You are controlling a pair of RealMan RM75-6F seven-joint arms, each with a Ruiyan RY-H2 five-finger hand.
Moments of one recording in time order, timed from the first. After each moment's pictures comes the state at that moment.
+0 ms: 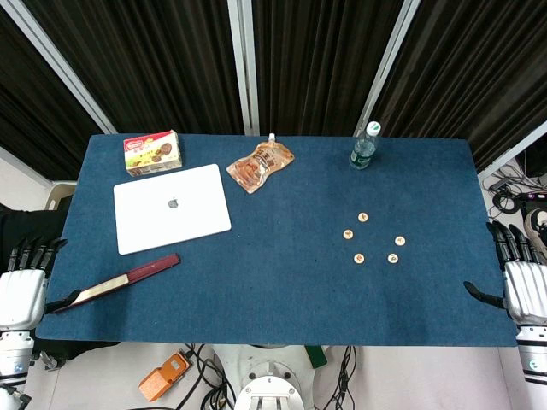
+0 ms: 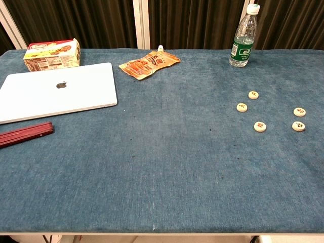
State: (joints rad) left arm -0.05 -1.19 -0.05 -1.60 1.47 1.54 0.10; right arm 0.12 -1.04 0.05 -1.74 -1.42 1.52 -0.01
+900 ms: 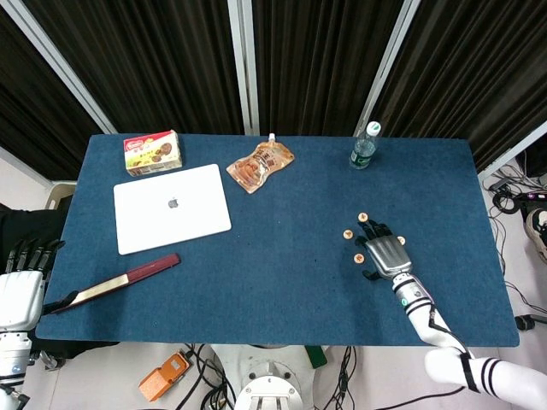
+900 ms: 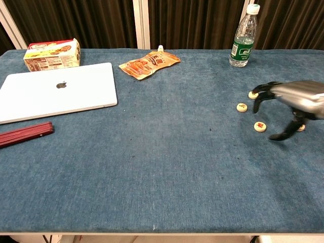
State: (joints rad) left arm -0.04 -1.21 -0.05 -1.55 1.47 1.54 0.06; right arm 0.55 -1.51 0.13 -1.44 -1.15 0.91 -0.43
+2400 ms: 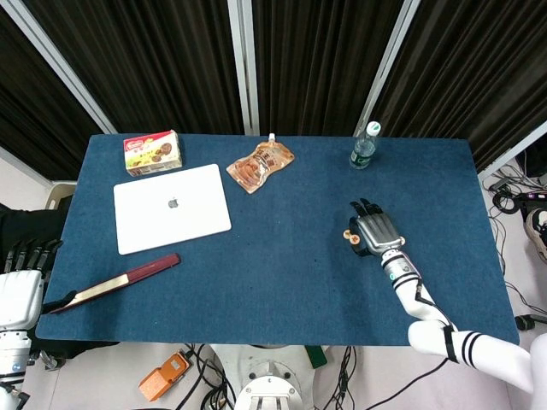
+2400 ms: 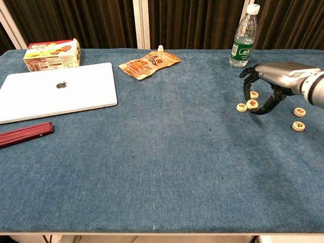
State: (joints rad) left arm -0.04 -1.21 -0.06 -1.54 1.45 1.52 0.07; right arm 0.67 -1.55 0.20 -1.34 -1.02 0.84 -0.39
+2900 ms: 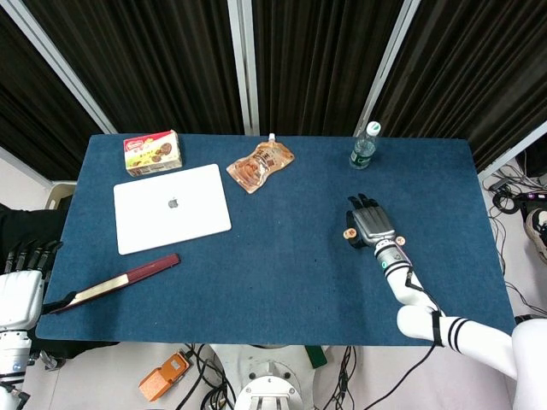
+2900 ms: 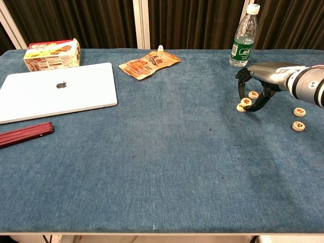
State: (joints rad) left arm -0.04 -1.21 -0.06 -1.55 1.44 1.51 0.08; right arm 0.75 -1.59 0.21 -1.26 -0.88 0.79 -0.44
